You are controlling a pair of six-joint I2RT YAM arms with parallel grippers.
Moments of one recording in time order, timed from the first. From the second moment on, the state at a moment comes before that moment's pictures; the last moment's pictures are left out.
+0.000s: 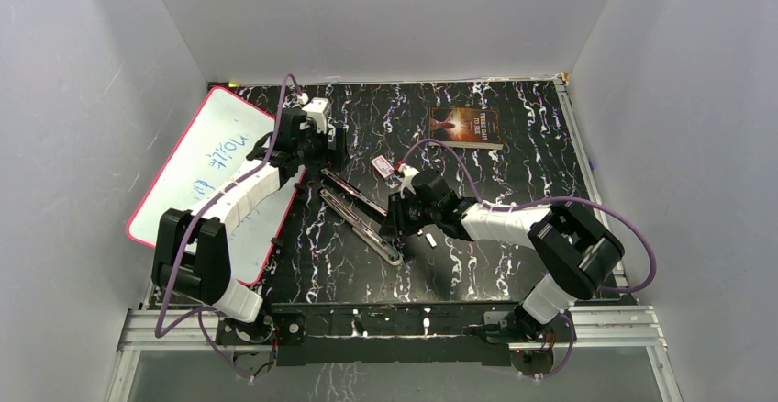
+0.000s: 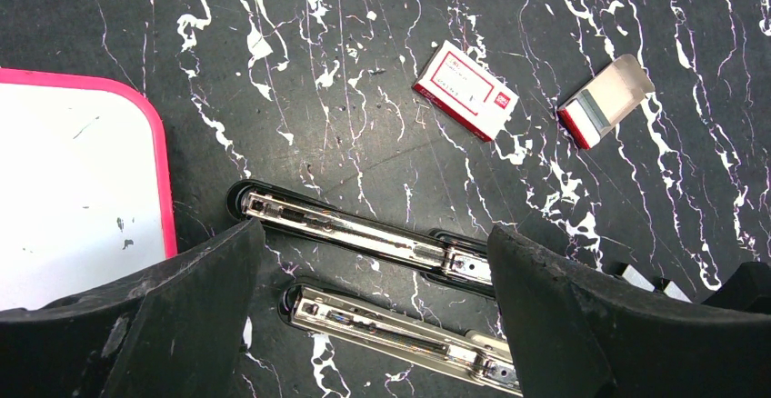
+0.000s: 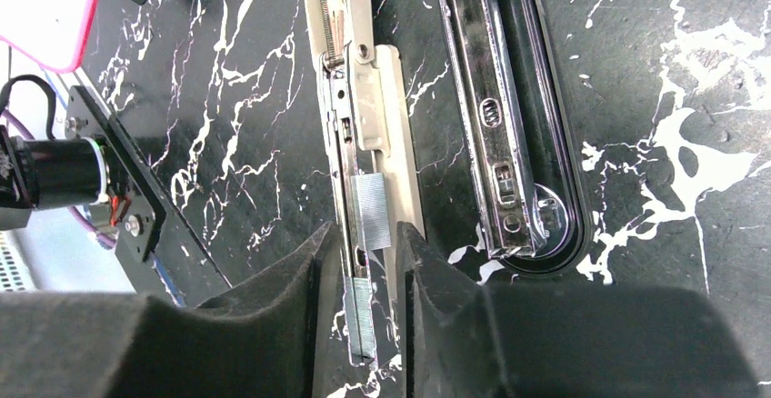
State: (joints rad) left arm -0.30 1.51 1.05 -0.22 0.20 -0.13; right arm 0.82 1.58 0.74 0.16 -0.35 0.54
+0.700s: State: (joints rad) left arm -0.30 1.51 1.05 -0.22 0.20 -0.13; right arm 0.82 1.62 0.74 0.16 -0.38 0.57
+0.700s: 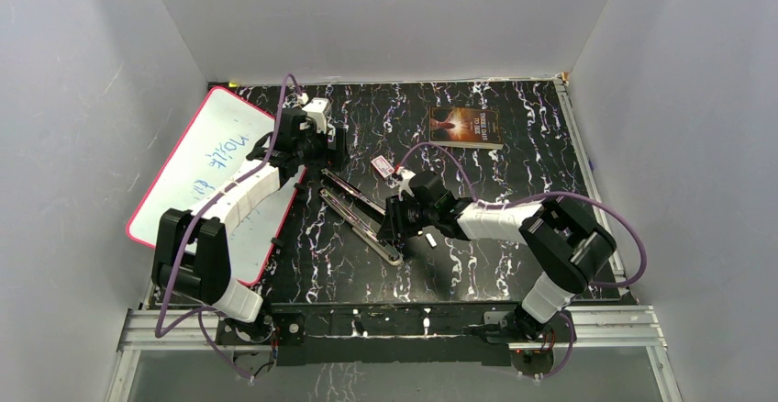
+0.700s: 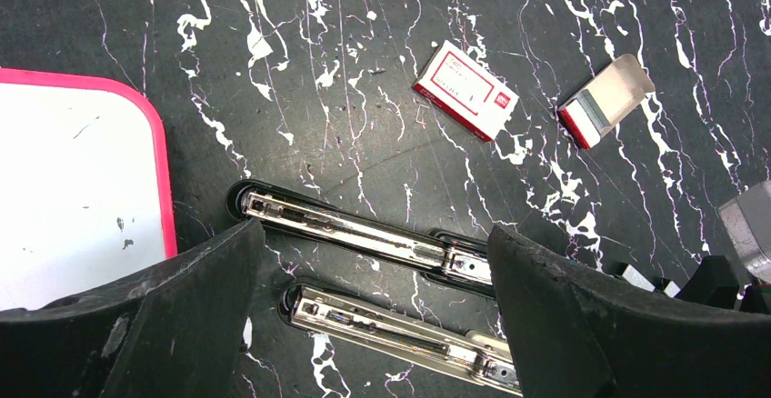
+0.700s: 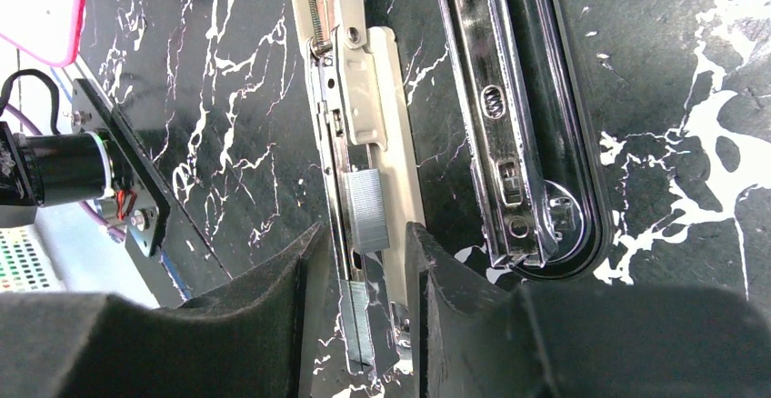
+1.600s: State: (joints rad) left arm -0.30 1.51 1.05 -0.22 0.19 -0.12; right arm 0.82 1.63 0.74 0.18 -0.39 0.58
